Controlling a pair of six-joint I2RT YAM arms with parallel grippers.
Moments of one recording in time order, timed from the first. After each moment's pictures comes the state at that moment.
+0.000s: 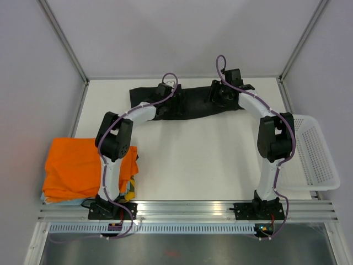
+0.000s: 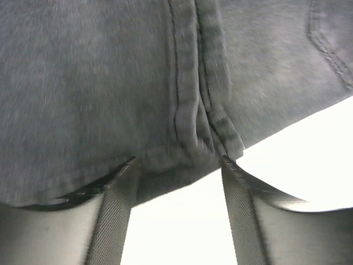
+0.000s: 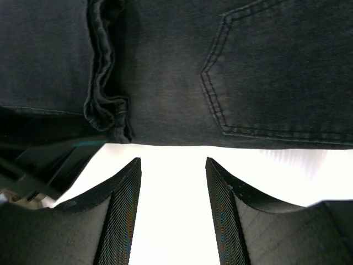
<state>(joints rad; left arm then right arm) -0.47 2.16 1.56 -0.15 0.06 -0.38 0.22 2.01 1.63 -0.42 -0.25 0.45</state>
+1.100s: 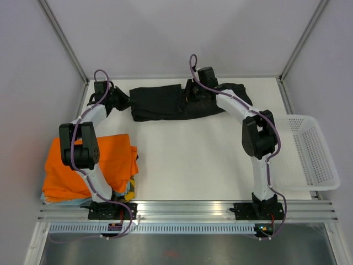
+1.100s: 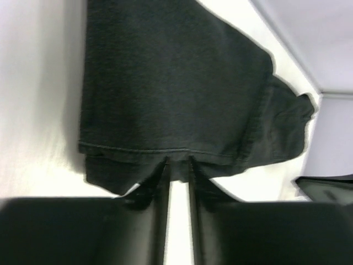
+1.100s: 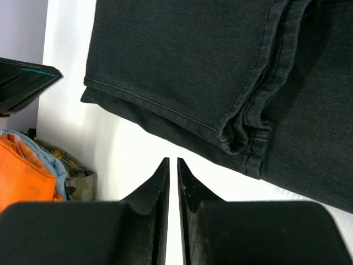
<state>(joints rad) 0.07 1.86 1.29 -0.11 0.40 -0.70 0.43 2.15 1.82 -0.32 -0.37 0.51</state>
